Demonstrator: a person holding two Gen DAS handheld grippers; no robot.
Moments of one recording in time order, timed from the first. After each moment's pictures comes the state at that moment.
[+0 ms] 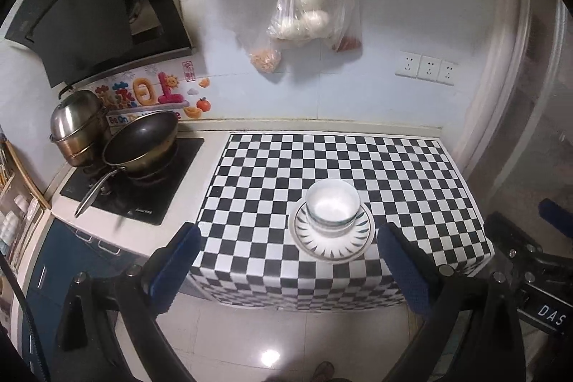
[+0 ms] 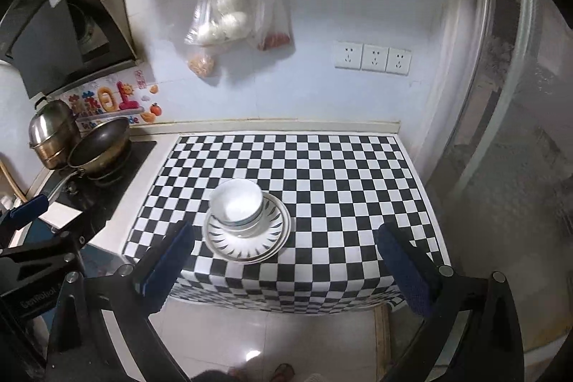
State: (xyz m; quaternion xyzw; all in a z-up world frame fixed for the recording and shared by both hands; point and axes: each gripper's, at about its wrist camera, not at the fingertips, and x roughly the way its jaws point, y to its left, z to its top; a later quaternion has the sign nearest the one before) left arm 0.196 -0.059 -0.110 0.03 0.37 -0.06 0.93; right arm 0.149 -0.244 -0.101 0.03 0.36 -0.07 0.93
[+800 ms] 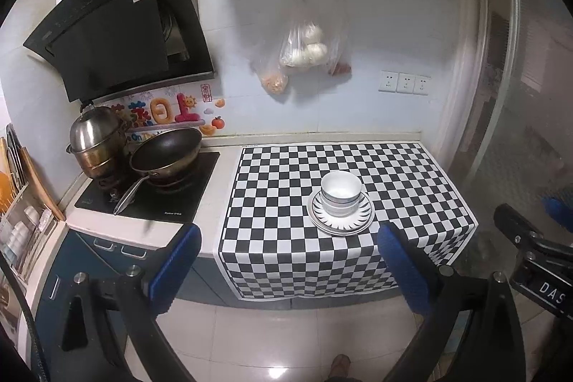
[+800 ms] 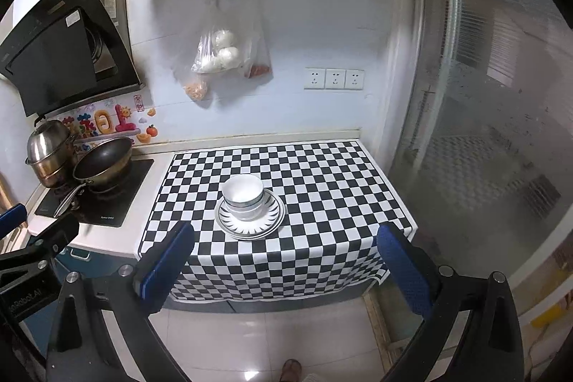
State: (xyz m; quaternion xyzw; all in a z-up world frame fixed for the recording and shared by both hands) left arm 0.066 0.030 -0.070 0.04 0.32 -0.10 0.94; right arm -0.025 -0.143 -0.051 0.04 0.31 -0.16 0.94
